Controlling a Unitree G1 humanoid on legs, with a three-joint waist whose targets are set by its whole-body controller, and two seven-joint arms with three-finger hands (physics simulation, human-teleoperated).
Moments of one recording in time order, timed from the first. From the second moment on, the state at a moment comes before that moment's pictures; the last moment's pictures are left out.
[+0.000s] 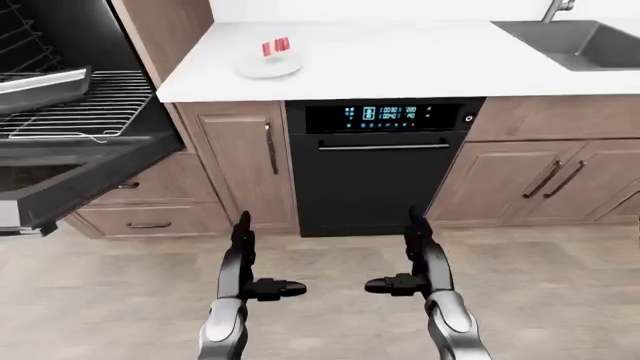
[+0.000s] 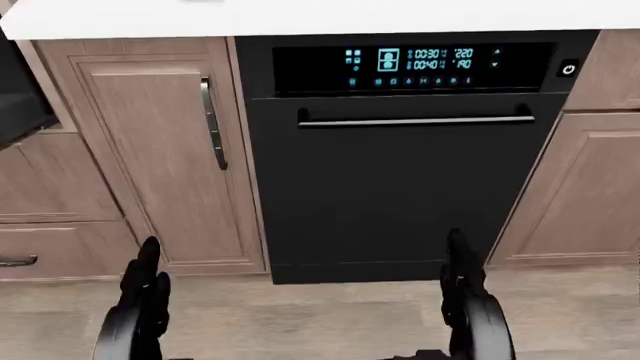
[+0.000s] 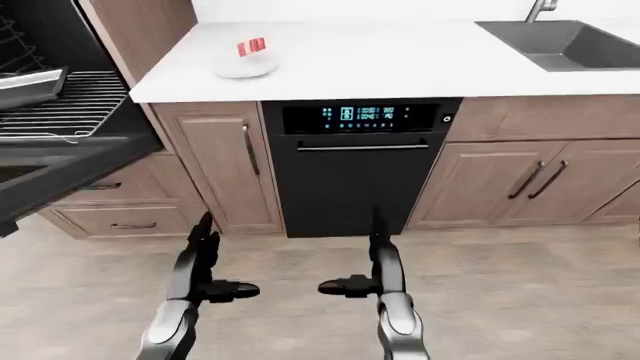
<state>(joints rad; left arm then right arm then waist) 0.03 0.02 0.04 0.09 -0.01 0.06 -0.04 0.03 -0.01 -0.04 0.09 0.01 0.06 0.04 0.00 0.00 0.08</state>
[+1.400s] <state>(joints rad) -0.56 0.23 0.19 -0.16 -0.18 0.67 0.14 -0.59 -0.19 -0.14 -0.34 0.07 0.86 0.02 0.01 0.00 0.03</state>
